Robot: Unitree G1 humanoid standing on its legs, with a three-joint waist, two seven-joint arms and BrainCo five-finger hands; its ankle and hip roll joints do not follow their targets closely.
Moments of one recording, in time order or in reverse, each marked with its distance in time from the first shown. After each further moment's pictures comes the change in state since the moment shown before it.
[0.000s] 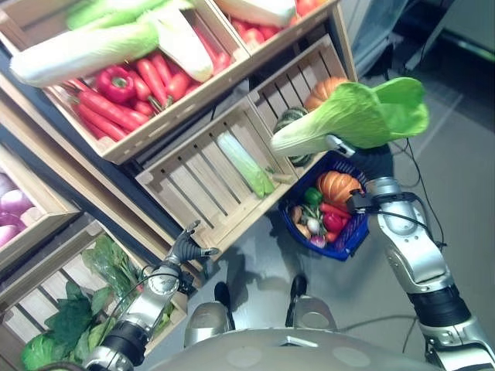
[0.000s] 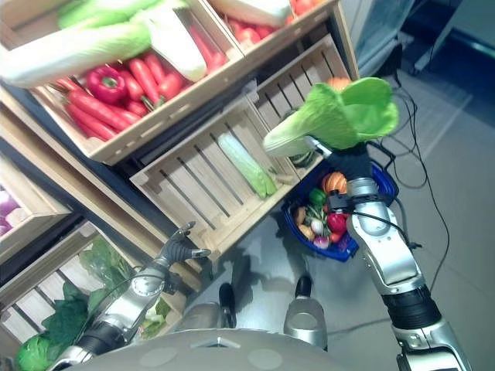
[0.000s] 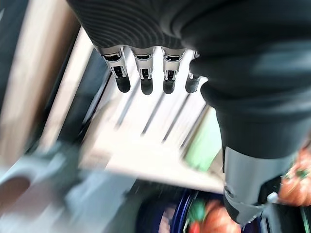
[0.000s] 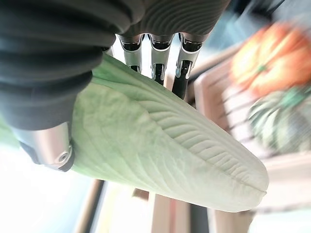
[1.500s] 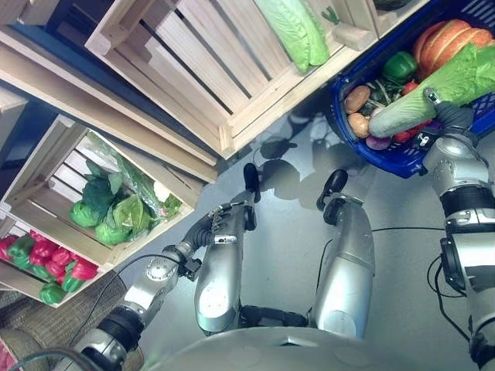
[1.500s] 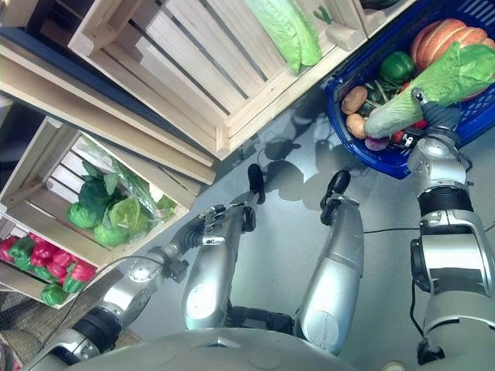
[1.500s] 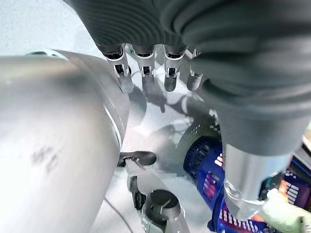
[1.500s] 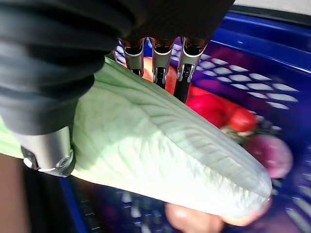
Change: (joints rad) left arm -0.129 0.099 -0.161 -0.041 -0.333 -0.214 -0.199; right arm -0.744 -0.182 0.019 1.228 0.284 0.105 -0.084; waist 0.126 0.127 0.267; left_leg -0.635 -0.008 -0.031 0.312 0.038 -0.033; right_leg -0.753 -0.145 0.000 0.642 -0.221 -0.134
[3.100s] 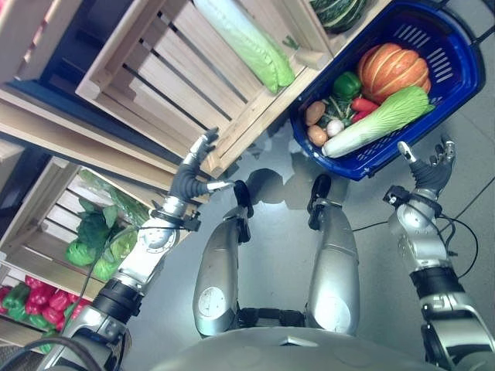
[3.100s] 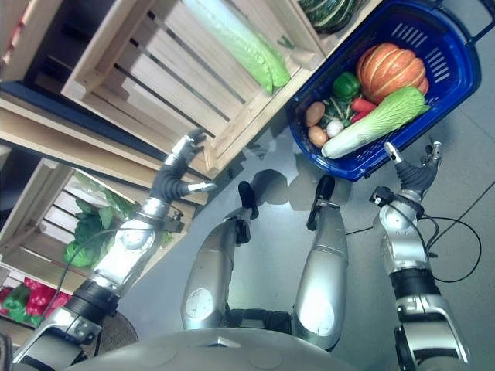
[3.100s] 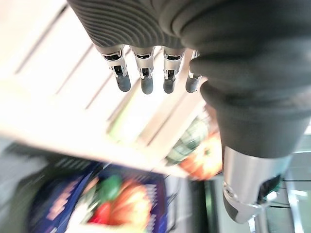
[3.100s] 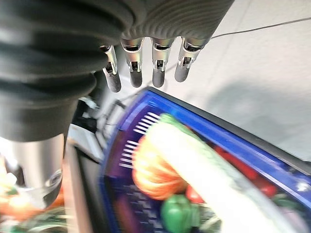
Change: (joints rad) left arm -0.101 0.023 0.207 -0.259 0.203 -0.316 0.319; right arm 0.694 0.217 -0.088 -0.662 -0.262 -0.381 -0.282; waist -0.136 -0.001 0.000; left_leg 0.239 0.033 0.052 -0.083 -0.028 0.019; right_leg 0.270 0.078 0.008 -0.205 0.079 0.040
